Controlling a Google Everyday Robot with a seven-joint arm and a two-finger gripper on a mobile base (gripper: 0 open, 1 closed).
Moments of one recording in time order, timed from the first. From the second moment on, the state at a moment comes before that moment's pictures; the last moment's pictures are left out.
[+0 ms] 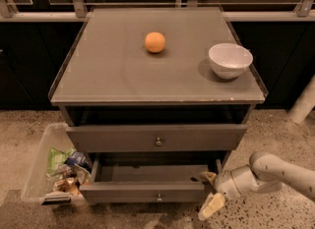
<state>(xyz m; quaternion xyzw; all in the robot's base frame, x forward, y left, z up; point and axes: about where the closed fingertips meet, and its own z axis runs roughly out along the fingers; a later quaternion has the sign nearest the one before) 0.434 -0.168 0.434 -0.47 0.75 0.41 0.22</state>
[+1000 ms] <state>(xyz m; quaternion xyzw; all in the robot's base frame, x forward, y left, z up) 0.375 -0.211 0.450 -0.40 0.80 0.41 0.20</state>
